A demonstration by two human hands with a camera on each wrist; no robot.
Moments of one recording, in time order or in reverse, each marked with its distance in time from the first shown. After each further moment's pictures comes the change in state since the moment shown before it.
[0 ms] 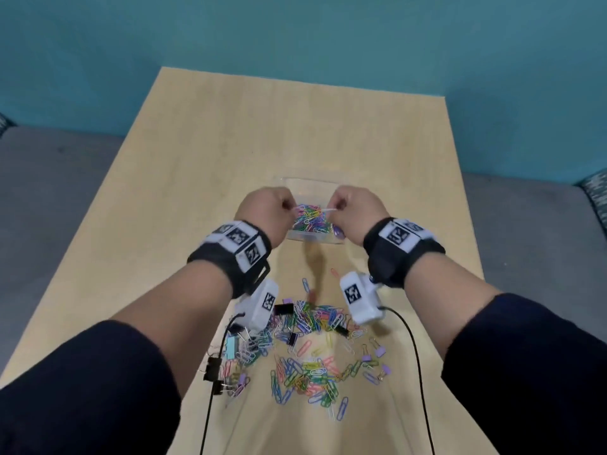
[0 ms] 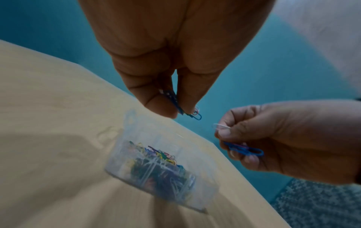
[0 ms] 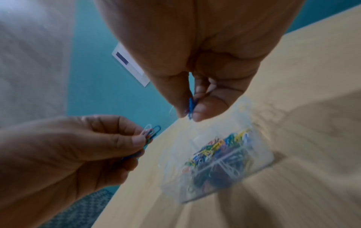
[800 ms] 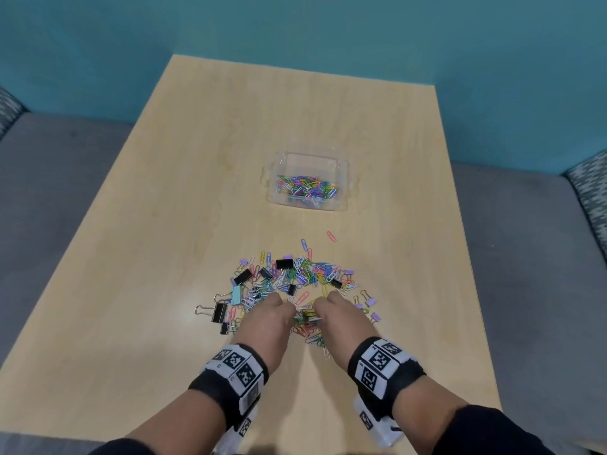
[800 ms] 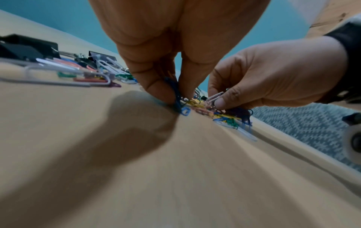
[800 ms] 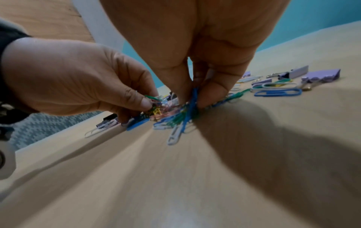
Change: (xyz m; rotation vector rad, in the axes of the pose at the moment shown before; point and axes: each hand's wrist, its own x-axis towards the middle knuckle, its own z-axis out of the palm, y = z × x) left_hand -0.213 -0.072 0.104 0.294 -0.194 0.154; right_hand -0.204 0.074 0.105 -0.500 -0.266 -0.170
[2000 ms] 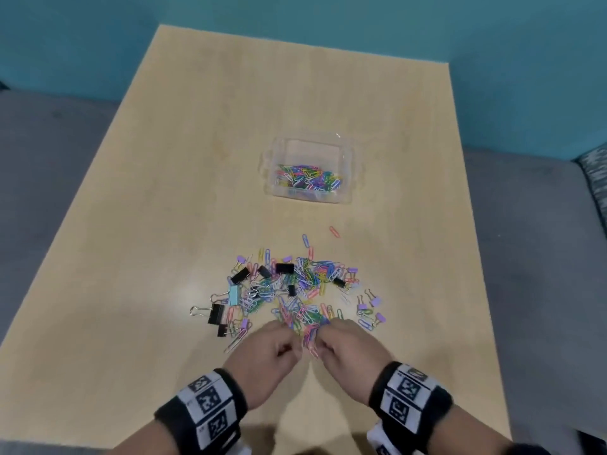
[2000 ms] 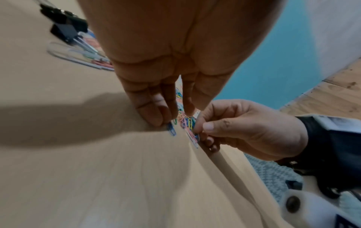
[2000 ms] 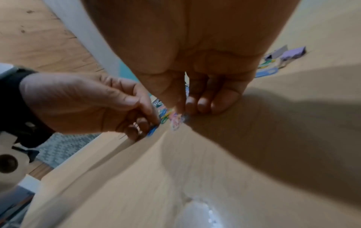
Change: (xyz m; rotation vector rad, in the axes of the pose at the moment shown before) left_hand -0.031 0.001 -0.012 -0.570 -0.178 -0.037; right_hand -0.026 0.016 0.011 0.234 -0.113 -0.125
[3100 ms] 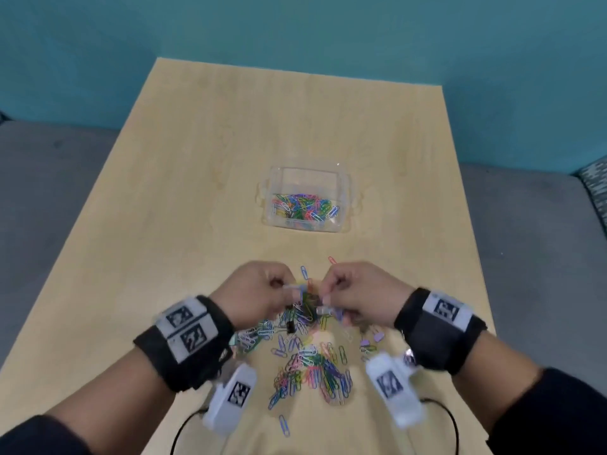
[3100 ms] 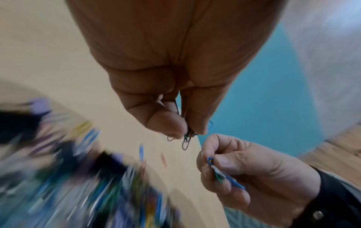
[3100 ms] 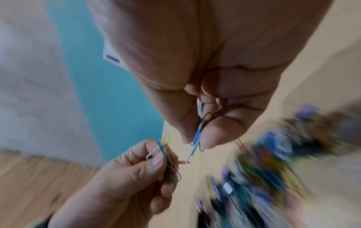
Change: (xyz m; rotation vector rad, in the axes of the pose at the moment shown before) left_hand 0.090 0.067 -0.103 -0.180 -0.016 -0.119; right_hand 0.074 -0.016 -0.132 0.671 -0.073 0.239
